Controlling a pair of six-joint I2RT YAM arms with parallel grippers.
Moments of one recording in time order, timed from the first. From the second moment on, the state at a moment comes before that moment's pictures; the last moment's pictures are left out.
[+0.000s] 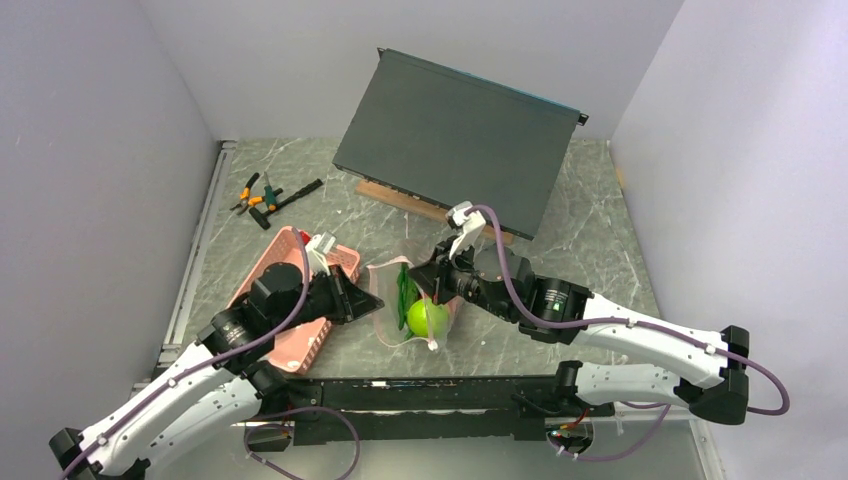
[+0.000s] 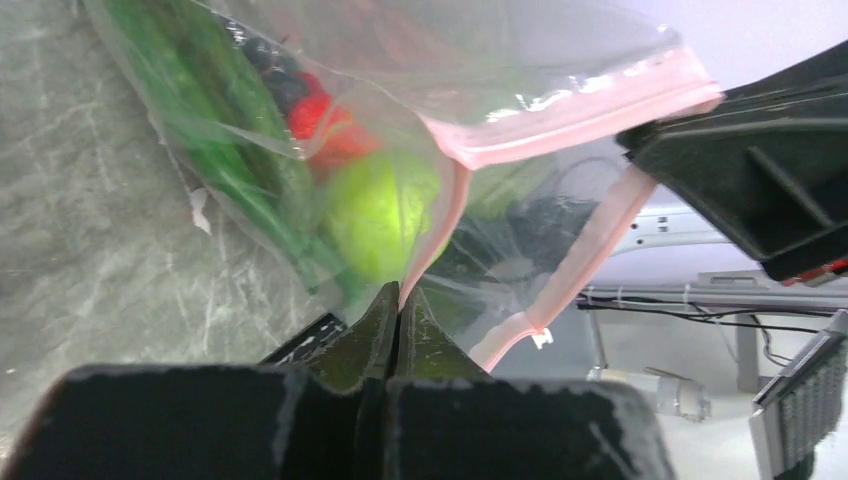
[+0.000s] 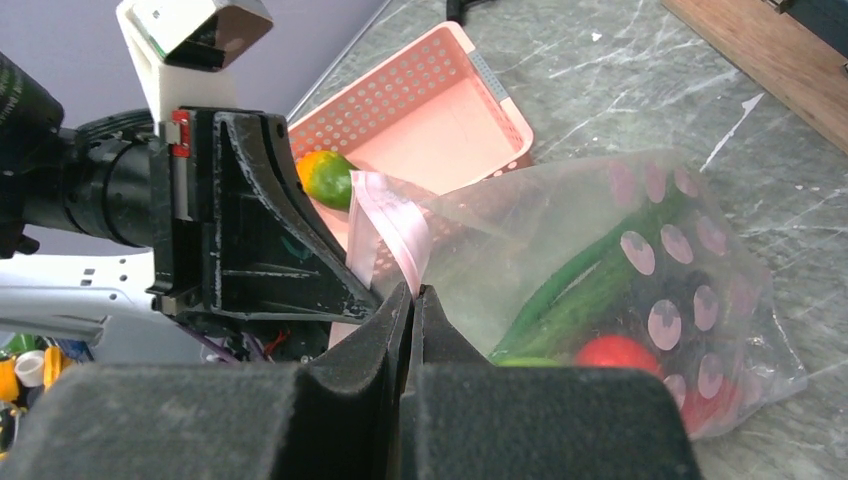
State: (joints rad) left arm -0.75 0.59 0.62 -0.38 0.23 -0.89; right arm 1.18 1.02 0.98 -0.22 0.28 0.52
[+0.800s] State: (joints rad) left arm -0.82 0.56 0.74 -0.40 -0.01 -1.31; right arm 1.21 0.58 0.61 -0.08 -0.17 0.07
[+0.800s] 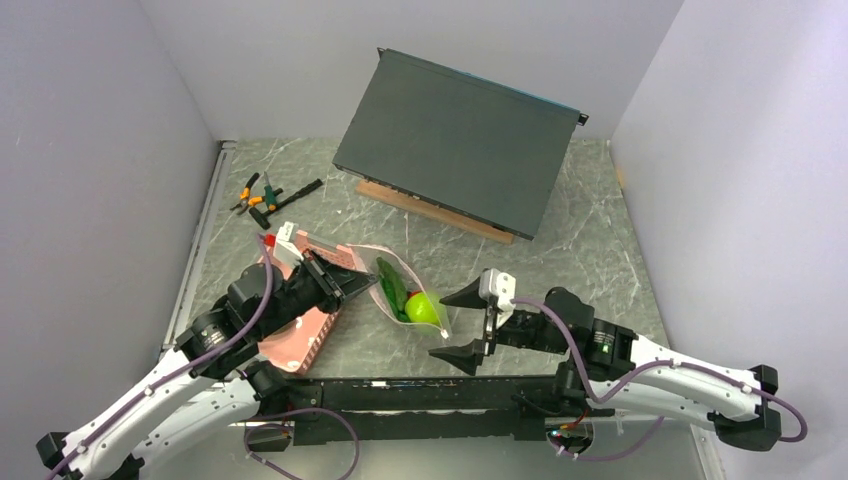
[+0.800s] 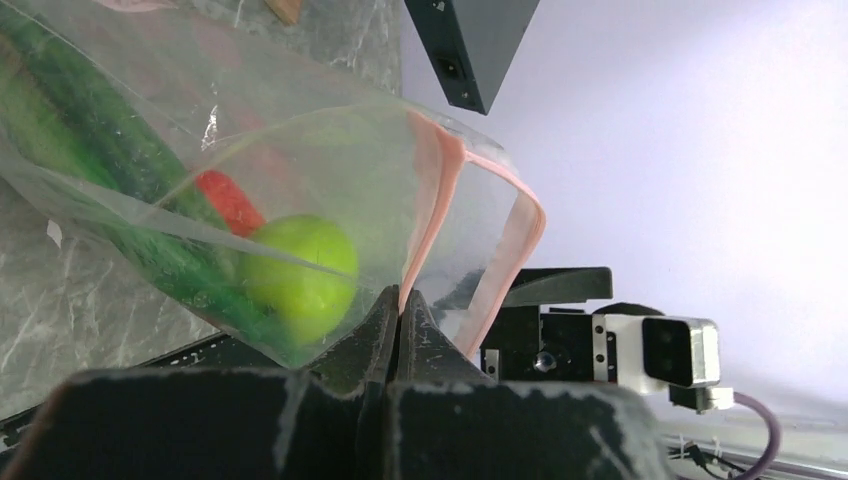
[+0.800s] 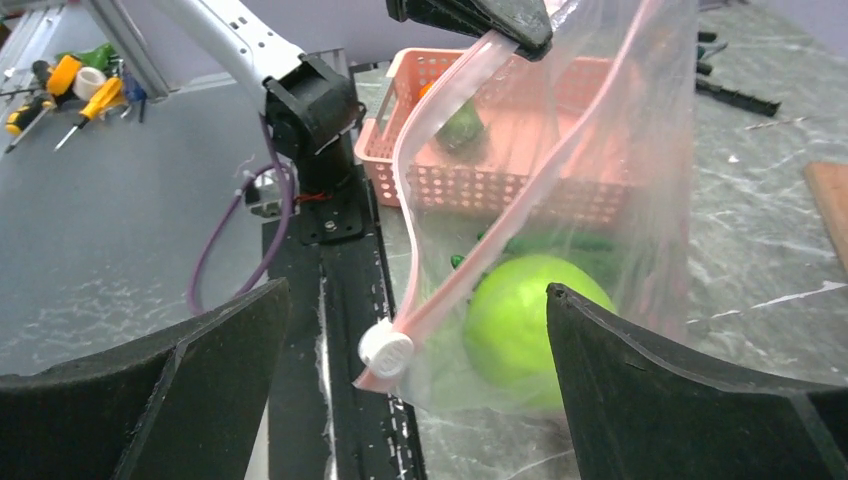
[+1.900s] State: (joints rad) left arm -0.84 0.60 1.10 -0.57 0.11 -0.69; right arm 1.49 0.63 0.56 0.12 0.45 -0.23
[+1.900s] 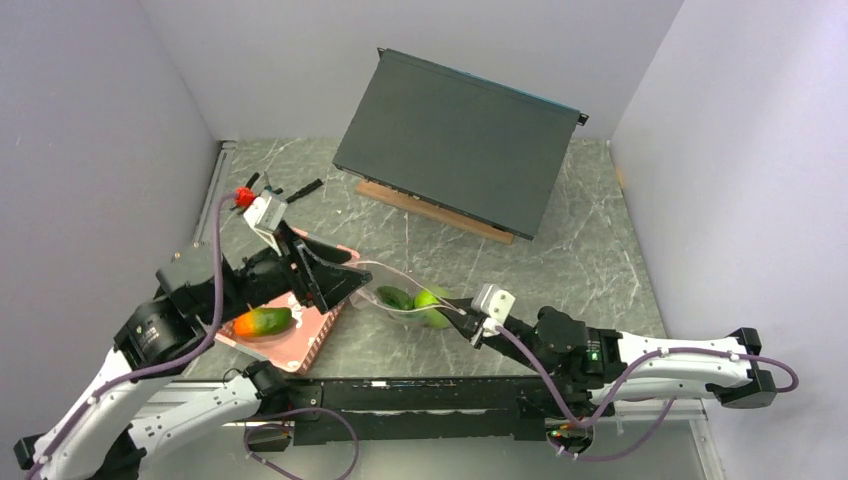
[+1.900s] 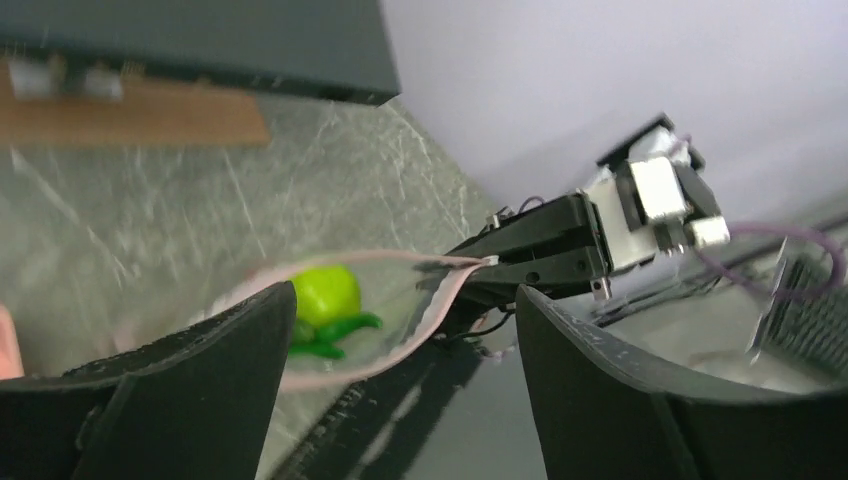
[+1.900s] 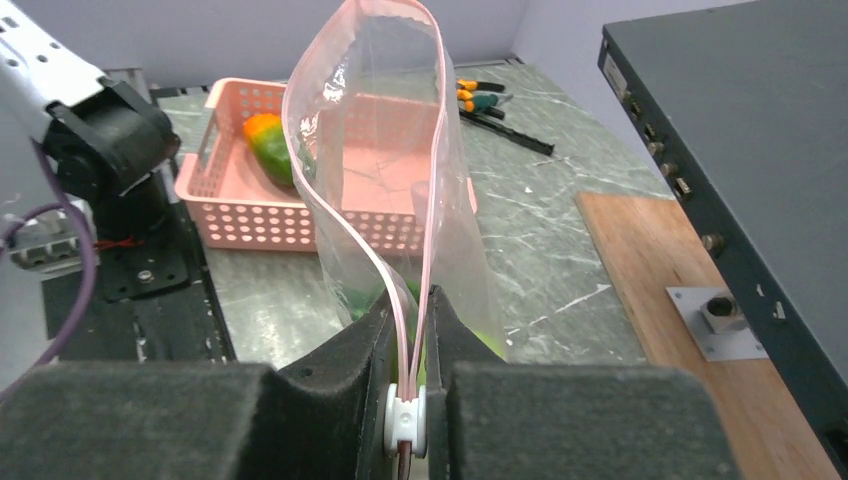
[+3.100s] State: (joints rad) left arm -1.15 1.17 1.33 -0.72 0.40 0.51; right arm 1.49 0.62 0.62 -0.05 0.36 -0.15
